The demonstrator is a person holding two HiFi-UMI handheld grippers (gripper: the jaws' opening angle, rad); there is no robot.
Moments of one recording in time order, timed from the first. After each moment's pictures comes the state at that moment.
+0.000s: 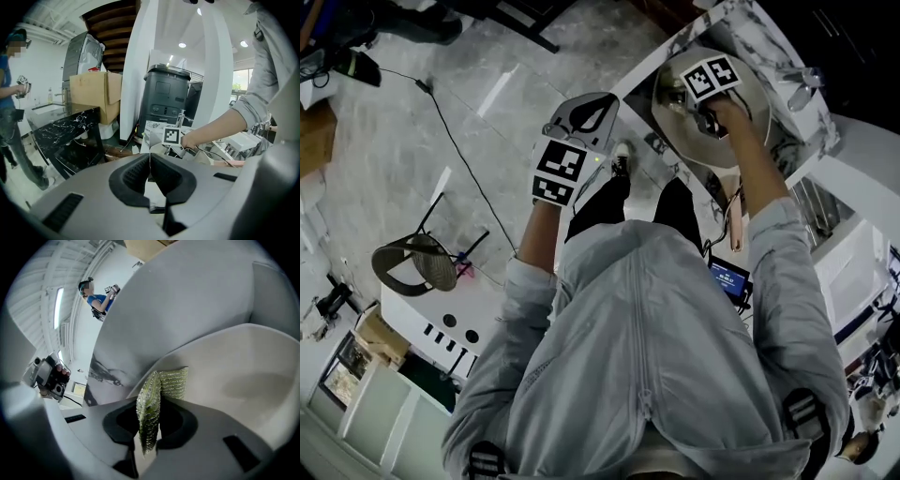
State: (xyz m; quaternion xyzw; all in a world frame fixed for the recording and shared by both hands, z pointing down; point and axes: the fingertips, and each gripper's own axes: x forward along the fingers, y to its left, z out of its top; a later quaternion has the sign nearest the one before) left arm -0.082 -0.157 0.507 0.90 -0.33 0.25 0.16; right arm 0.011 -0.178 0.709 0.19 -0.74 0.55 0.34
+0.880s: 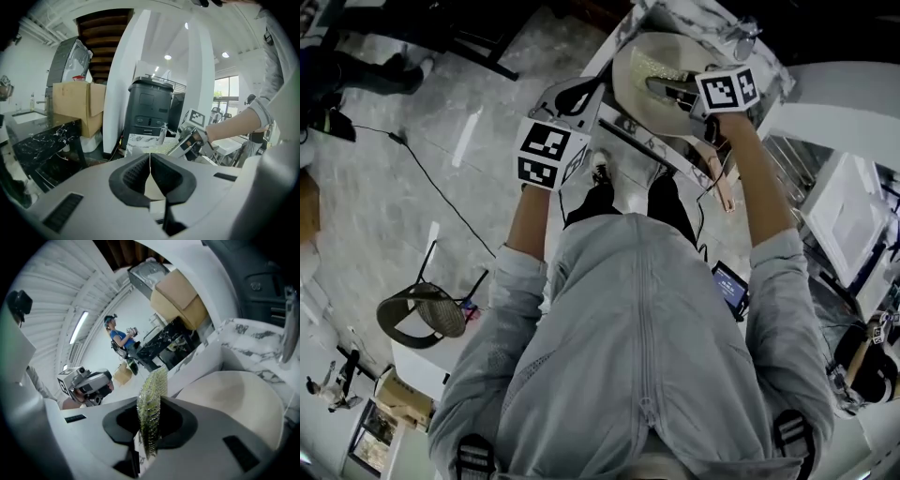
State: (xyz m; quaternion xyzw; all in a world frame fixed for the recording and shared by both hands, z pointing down) left arm -0.048 -0.129 0.462 0.94 -0.25 0.19 0.13; right arm 0.040 -0.131 0.537 0.30 -0.81 0.47 0.15
